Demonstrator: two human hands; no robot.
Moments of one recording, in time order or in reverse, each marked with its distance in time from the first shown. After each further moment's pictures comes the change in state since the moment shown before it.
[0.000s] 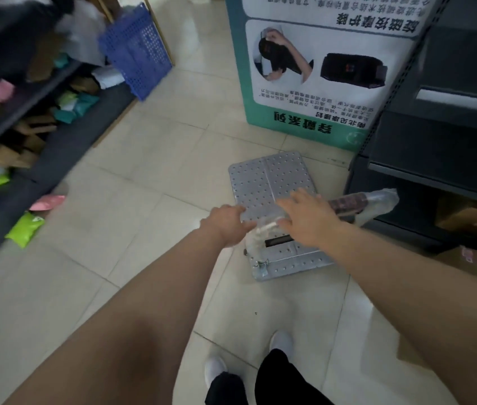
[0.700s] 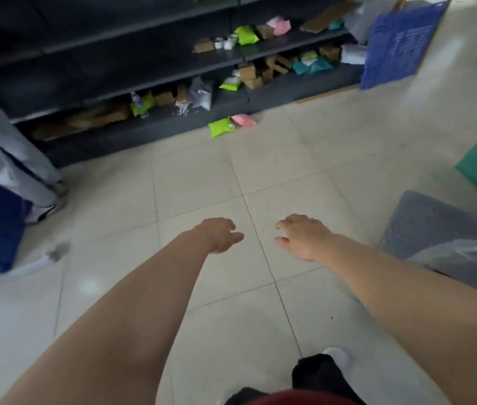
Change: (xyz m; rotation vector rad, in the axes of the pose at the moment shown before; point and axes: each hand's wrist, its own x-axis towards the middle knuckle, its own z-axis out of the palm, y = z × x) left_hand -0.364 -0.285 0.118 -0.412 0.041 -0.678; right_hand -0.125 -0.376 0.094 -0.311 -0.259 -0.742
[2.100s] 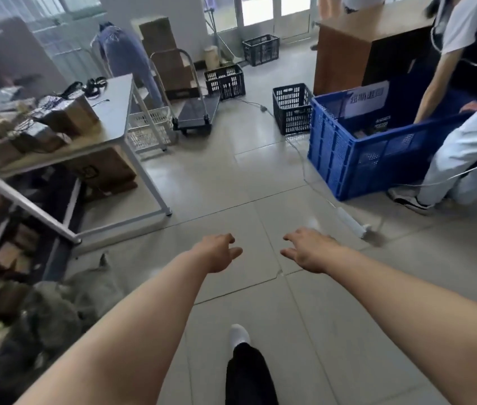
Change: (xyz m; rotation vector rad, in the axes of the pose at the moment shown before) left_hand -0.373 -0.663 0.145 -0.952 0.339 -1.285; right_hand 0.109 -0.876 0.113 -0.680 -0.286 -1.301
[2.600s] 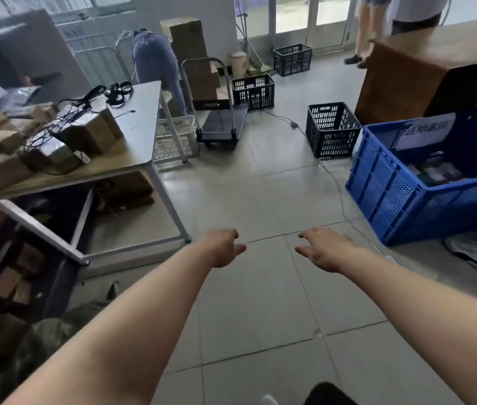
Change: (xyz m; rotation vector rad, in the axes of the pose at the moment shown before) left_hand 0.214 -0.154 -0.183 0.007 0.064 0.007; right_hand 0.276 -0.107 -0.121 -0.035 0.060 0.009
